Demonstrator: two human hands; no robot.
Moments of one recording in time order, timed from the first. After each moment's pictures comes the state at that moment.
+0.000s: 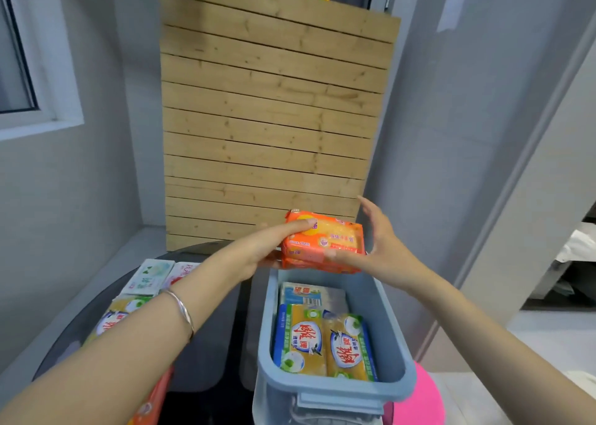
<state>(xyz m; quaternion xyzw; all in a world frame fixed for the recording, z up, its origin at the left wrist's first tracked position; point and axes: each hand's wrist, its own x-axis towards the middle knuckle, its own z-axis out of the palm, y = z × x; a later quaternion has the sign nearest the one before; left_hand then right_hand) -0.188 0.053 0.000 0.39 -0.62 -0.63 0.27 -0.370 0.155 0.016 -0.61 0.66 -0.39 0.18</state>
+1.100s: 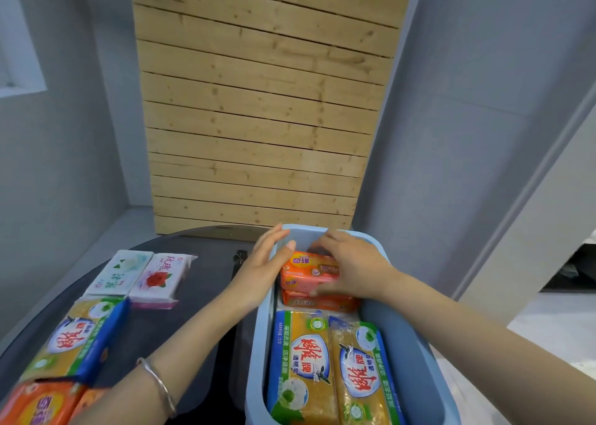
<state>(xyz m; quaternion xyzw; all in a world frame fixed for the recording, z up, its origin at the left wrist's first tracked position) -0.206 0.020 -0.093 0.33 -0.69 -0.53 0.38 -0.390 0.071 -0.058 -0.75 0.66 -0.05 -0.02</state>
